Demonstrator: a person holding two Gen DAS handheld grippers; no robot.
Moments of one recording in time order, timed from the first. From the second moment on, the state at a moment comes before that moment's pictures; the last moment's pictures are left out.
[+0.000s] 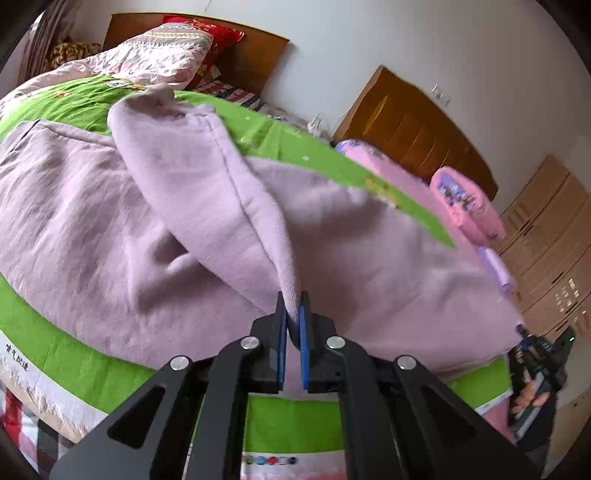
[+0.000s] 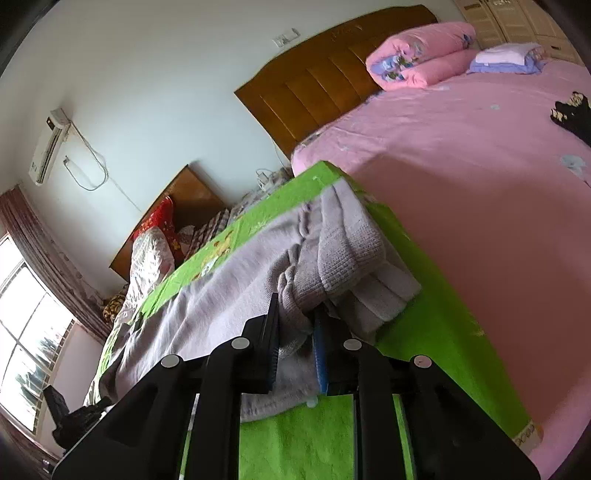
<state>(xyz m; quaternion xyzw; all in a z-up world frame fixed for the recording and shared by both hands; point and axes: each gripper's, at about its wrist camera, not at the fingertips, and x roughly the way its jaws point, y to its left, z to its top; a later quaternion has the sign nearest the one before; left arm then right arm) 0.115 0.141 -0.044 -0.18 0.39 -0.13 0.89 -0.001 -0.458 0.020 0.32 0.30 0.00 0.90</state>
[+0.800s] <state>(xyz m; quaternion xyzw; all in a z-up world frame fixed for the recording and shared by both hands) 0.105 0.153 -0.061 -0.19 0.39 -0.14 0.89 0.032 -0.251 0.029 0.01 0.40 0.12 0.91</state>
